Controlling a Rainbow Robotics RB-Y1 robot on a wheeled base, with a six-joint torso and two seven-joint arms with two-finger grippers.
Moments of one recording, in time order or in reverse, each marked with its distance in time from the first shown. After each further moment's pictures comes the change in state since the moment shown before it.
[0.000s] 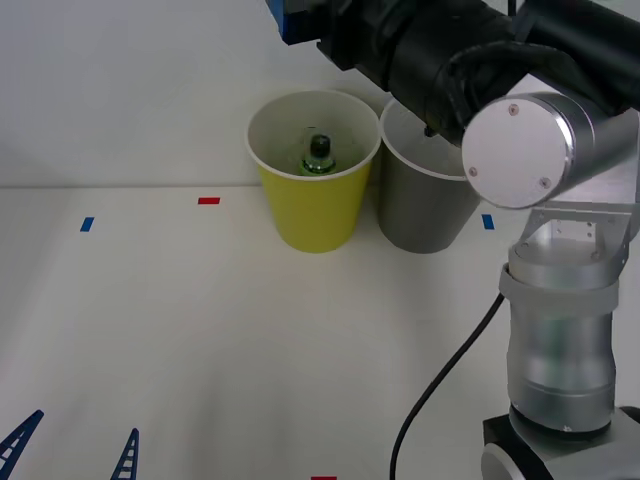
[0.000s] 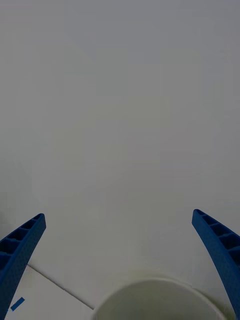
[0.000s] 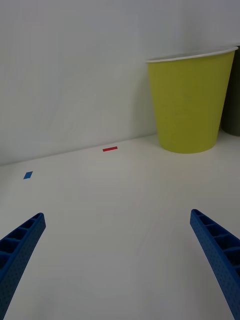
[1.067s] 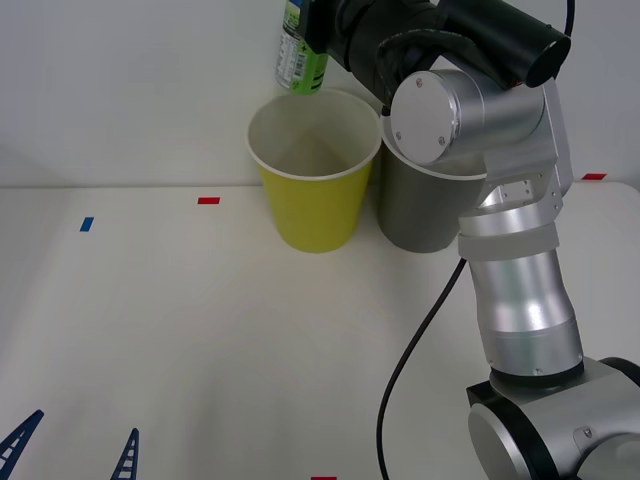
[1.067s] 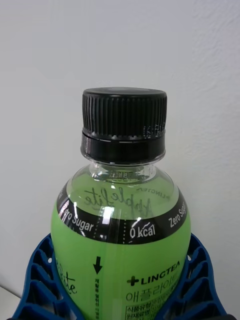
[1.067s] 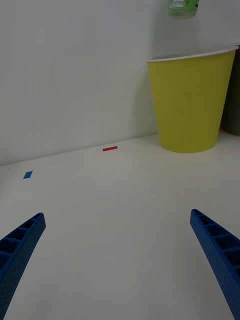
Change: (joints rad) right arm -0.181 0.010 0.013 0.382 0.144 -0.206 -0.131; left arm 0.000 0.000 0.000 0.000 0.000 0.000 0.000
